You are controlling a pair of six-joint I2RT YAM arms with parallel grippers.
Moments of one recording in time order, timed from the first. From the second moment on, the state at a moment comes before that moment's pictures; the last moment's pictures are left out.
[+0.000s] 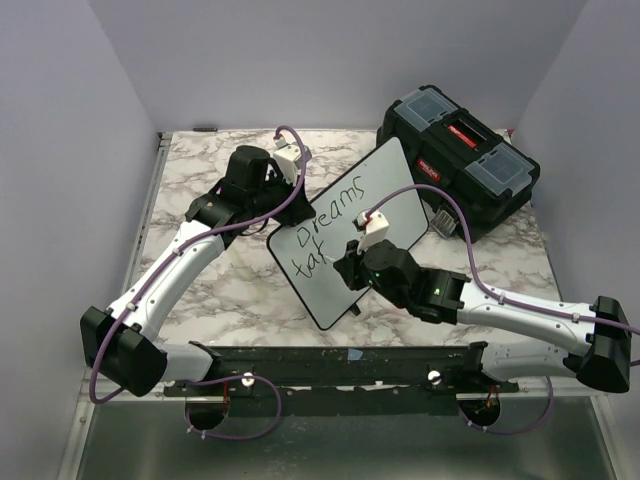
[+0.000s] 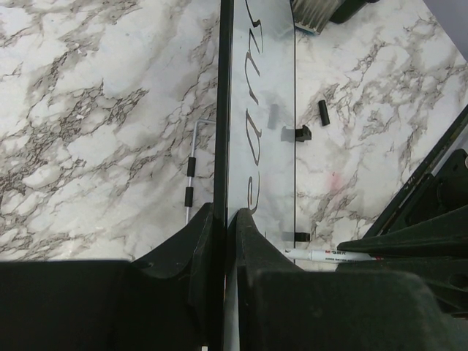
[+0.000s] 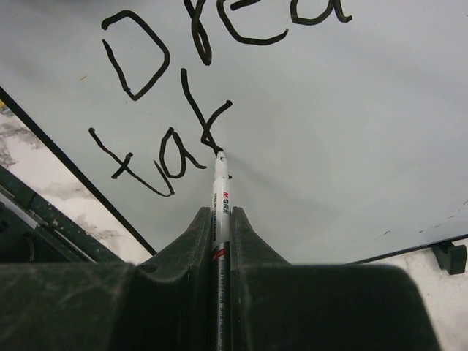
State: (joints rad) left arm -0.49 1.31 1.27 -0.52 0.40 -0.12; right arm 1.13 1.17 0.88 -0.17 0.44 0.47
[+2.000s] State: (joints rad) left arm -0.51 1.31 1.27 -0.51 0.40 -0.12; right arm 0.81 0.94 0.75 -0.21 0.23 0.47
